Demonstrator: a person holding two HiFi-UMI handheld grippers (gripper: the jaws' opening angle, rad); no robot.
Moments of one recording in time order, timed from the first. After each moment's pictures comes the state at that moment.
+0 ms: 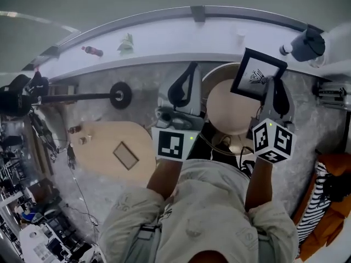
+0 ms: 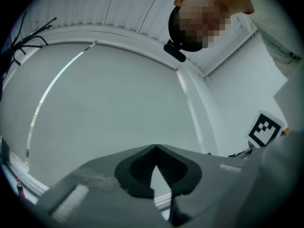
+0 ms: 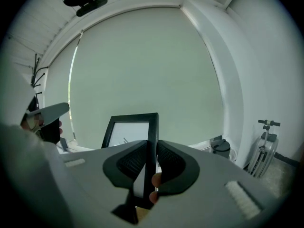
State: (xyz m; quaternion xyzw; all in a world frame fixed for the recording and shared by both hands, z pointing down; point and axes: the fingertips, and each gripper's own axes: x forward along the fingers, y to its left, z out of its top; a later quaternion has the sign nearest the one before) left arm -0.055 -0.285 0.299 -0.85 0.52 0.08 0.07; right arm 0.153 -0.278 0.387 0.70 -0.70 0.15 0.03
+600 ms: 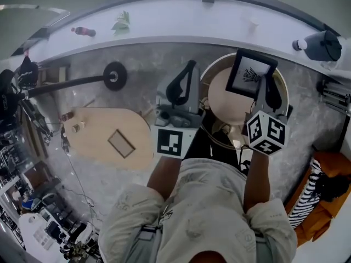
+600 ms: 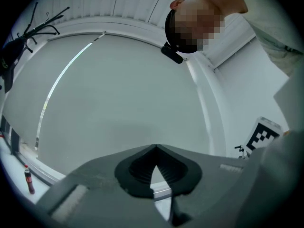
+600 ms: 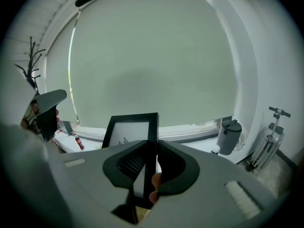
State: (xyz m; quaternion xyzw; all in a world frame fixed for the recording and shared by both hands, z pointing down) left arm -0.109 -0.331 0.390 -0.83 0.55 0.05 0.03; right arm 0.094 -0.325 0.507 0.66 -0.71 0.22 0.12
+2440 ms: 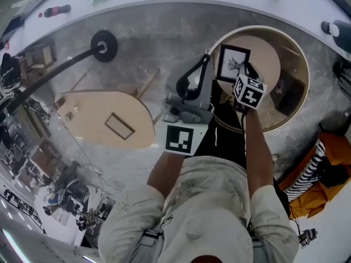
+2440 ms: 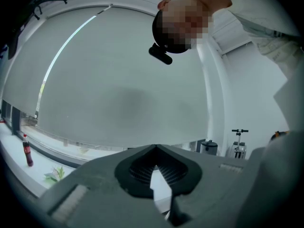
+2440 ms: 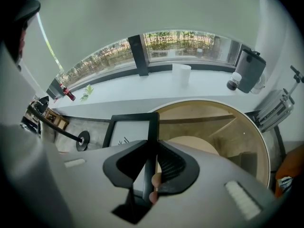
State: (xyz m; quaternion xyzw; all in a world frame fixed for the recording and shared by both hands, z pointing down) left arm -0.123 -0.371 0.572 -0.84 0.54 -0.03 -0.08; right arm 0.031 -0.290 0.872 0.55 -0.62 0.44 0.35
